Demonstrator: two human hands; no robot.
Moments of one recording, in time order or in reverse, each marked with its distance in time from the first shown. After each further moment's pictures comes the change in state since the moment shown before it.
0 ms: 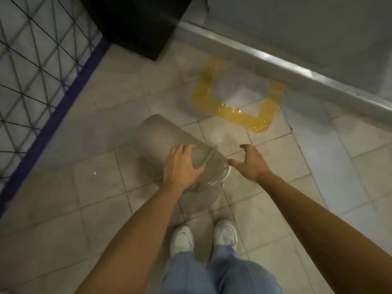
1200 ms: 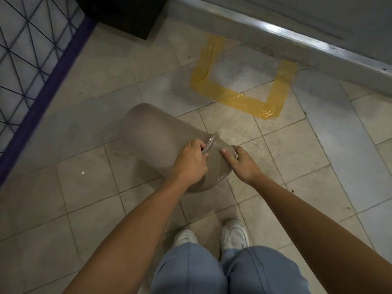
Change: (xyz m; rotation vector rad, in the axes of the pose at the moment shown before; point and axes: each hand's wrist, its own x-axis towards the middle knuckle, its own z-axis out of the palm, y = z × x) left_hand 0.031 -0.021 0.069 -0.147 -0.065 0.045; right_hand 0.039 0.032 0.084 0.354 -0.037 -0.012
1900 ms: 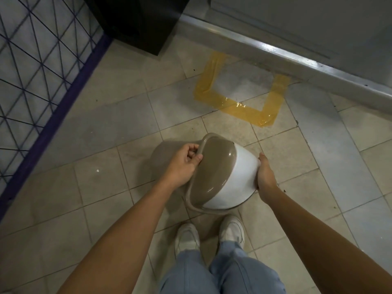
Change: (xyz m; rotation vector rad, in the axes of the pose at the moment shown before) left_hand -0.047 0.013 -0.062 -0.747 -0.064 -0.118; right_hand -0.064 -0.014 -0.032 0.601 0.277 0.407
